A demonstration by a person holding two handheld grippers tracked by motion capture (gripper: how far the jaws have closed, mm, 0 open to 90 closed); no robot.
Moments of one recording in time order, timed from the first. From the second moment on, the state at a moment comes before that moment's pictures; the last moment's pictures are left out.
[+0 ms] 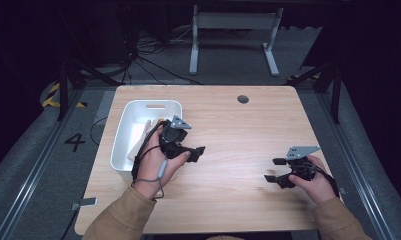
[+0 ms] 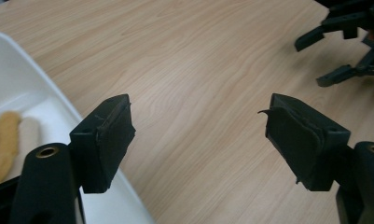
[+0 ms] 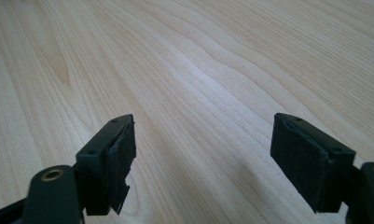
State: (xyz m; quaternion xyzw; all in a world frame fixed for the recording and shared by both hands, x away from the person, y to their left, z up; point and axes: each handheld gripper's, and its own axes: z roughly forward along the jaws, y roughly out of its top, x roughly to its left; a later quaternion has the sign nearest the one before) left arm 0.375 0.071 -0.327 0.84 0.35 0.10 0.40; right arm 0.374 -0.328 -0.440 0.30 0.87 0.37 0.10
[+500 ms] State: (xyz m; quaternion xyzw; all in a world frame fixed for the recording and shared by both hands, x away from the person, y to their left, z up) left arm 0.362 0.046 -0.363 0.85 0.30 0.05 0.44; right arm 0.375 -0.331 -0.441 0.30 0.87 0.37 0.09
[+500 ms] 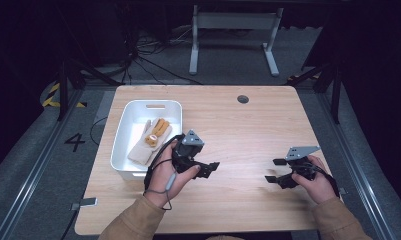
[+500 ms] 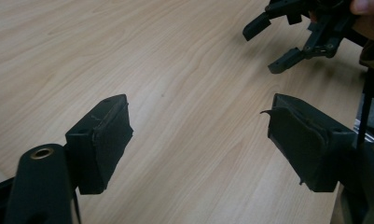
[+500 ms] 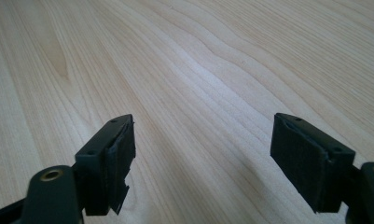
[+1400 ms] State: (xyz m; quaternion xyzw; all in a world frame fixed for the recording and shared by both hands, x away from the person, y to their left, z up) left arm 0.341 0.013 -0.470 0.86 0.27 0.07 0.43; right arm 0.377 -0.330 -0.459 0.28 0.88 0.36 0.11
